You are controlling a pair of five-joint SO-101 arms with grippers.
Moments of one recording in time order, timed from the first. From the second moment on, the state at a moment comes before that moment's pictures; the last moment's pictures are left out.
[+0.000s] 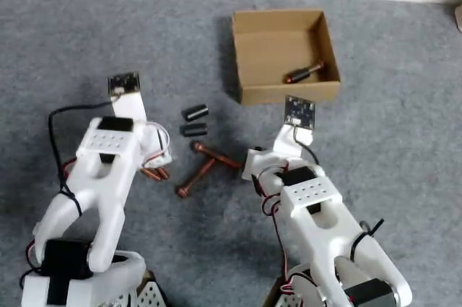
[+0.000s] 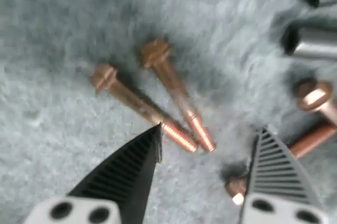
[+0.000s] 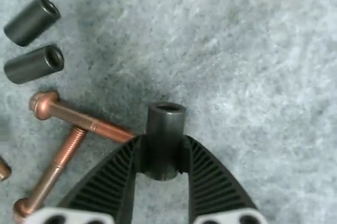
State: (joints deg) left arm -2.7 -13.2 42.9 58.3 22.8; right arm -26.2 -27.3 62.2 30.5 -26.2
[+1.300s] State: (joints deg) left arm -2.4 3.5 36.2 52.0 28.1; right arm -26.2 -27.3 62.2 30.5 -26.2
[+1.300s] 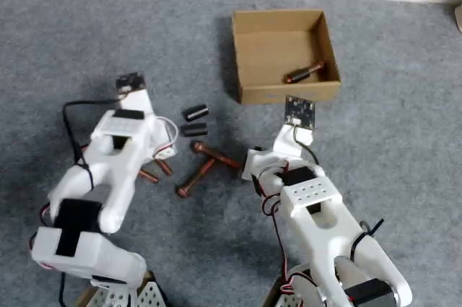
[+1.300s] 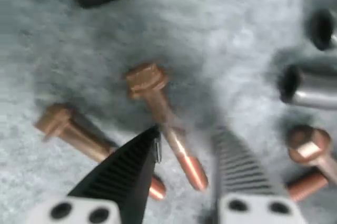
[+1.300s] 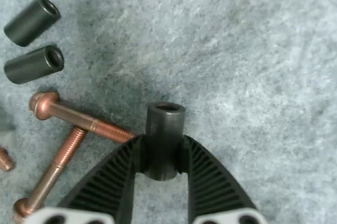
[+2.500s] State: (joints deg) left arm 13.8 -83.1 57.5 47.3 -2.2; right arm -41.2 -99.7 95.5 30.6 -10.9
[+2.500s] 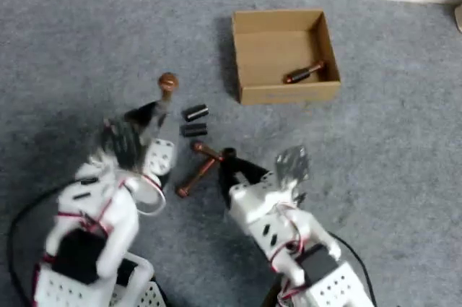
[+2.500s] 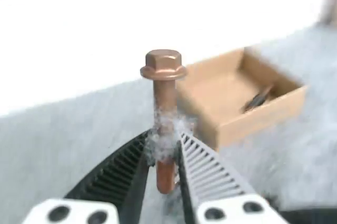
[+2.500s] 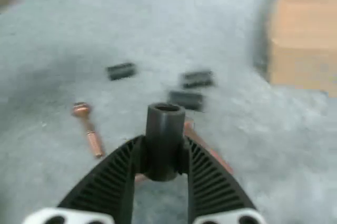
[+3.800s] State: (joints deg) left arm 29.8 -103.4 82.0 30.6 20.2; right arm -42.4 -104.3 95.9 27.5 -8.8
